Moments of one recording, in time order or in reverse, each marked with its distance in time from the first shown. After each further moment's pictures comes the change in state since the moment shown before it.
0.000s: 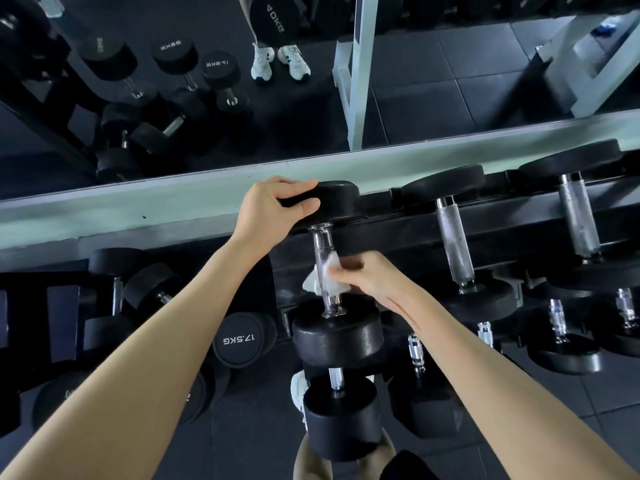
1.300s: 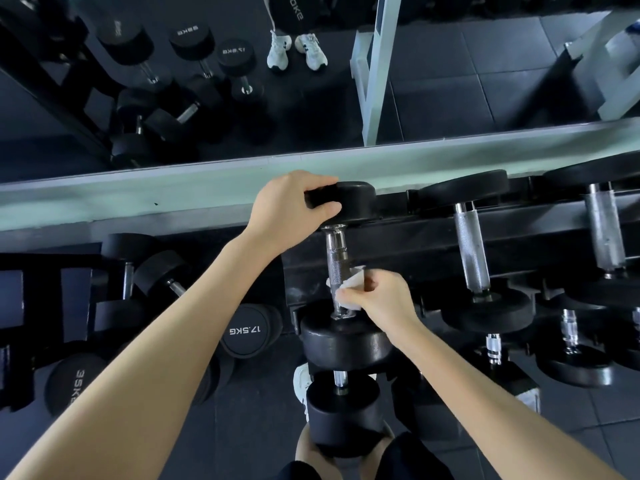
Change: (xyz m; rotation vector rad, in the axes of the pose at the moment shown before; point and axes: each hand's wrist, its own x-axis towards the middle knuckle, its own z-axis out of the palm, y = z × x) left_hand 0.000 0.015 -0.005 0.322 -0.047 0.090; right_hand -0.028 0.002 0.028 -0.136 0.277 -0.103
